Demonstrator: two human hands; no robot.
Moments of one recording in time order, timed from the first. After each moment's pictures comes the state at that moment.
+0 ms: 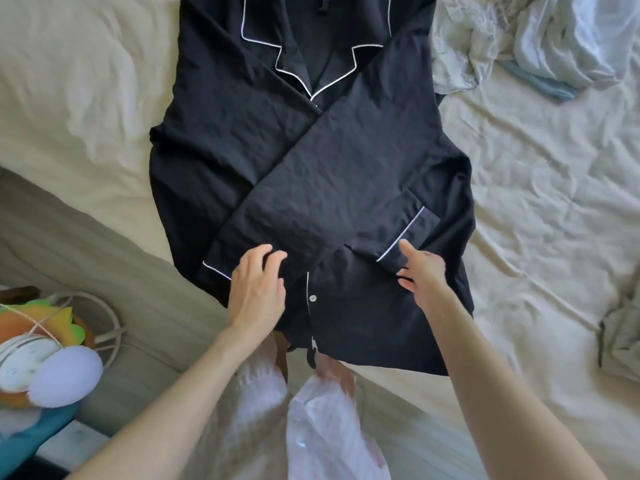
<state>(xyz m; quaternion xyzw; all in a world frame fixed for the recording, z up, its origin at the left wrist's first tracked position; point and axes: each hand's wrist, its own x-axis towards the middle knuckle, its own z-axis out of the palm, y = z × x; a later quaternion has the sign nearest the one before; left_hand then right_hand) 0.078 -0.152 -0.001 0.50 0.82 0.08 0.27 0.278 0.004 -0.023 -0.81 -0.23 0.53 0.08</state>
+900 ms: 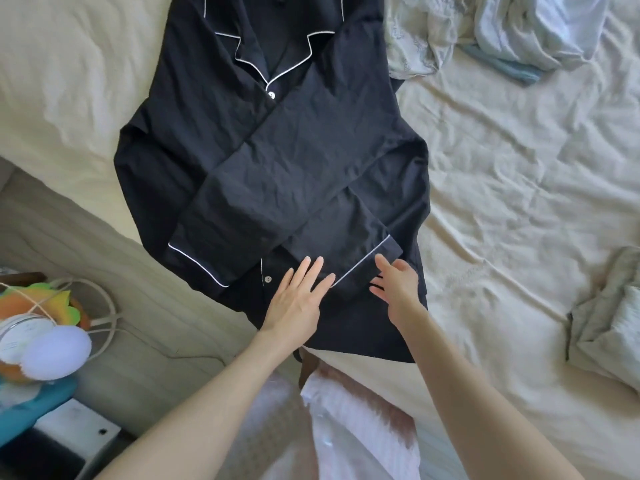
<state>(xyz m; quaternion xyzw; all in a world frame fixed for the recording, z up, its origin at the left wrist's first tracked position) 0.217 -0.141 -0.016 0.63 0.72 -0.05 0.30 0.353 -0.020 -0.022 -0.75 -0.23 0.61 0.09</state>
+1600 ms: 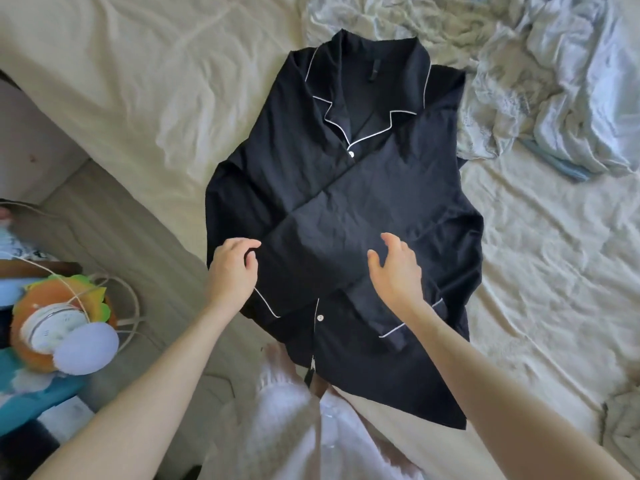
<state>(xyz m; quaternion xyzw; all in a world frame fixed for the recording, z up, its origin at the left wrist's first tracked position) 0.025 -0.147 0.028 0.29 0.90 0.20 0.24 0.218 0.009 0.031 -0.55 -0.76 0.35 -0.05</state>
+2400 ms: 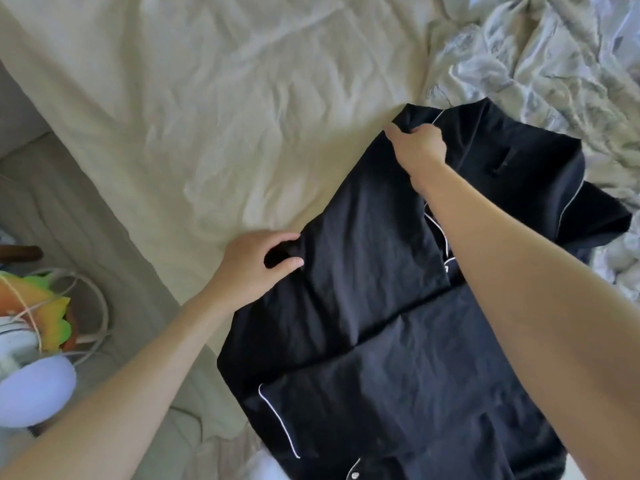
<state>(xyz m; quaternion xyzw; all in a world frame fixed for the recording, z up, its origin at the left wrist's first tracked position) -0.177 -0.063 -0.061 0.30 0.82 0.30 0.38 -0.146 0.220 -0.051 -0.59 -0.69 0.42 -0.02</state>
